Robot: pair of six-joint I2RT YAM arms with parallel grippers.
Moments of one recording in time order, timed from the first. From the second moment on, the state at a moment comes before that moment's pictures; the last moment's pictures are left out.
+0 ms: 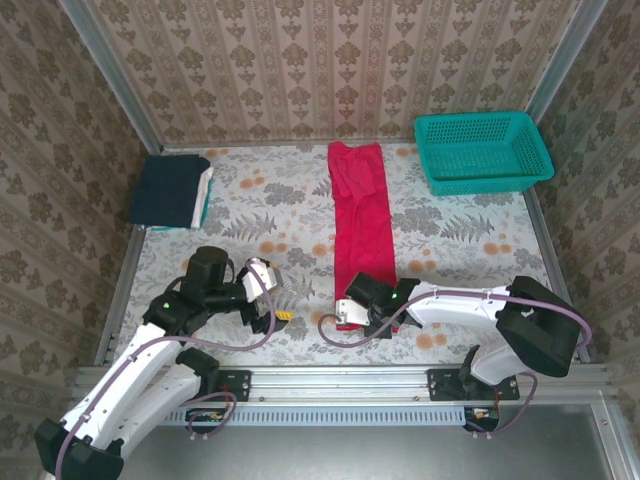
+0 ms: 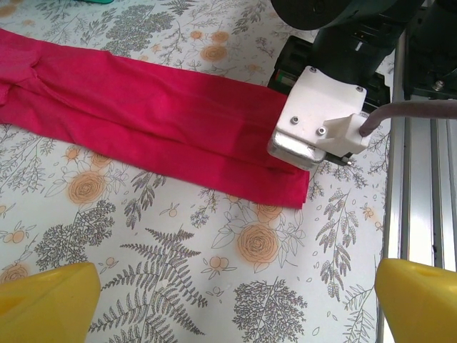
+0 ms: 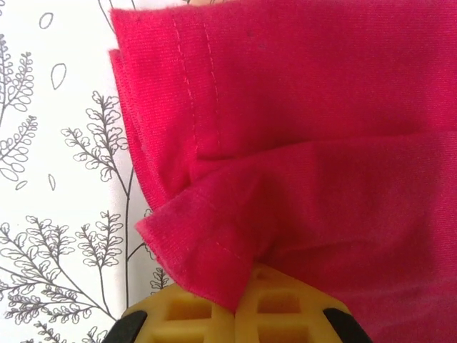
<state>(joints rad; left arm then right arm) -0.54 0.67 0.59 -0.61 0.63 0.49 0.96 1.45 0.70 -0.52 0.10 -0.52</state>
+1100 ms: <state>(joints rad) -0.54 0.67 0.58 -0.59 0.63 0.49 0.55 1.61 1.25 -0.83 -0.05 -0.84</state>
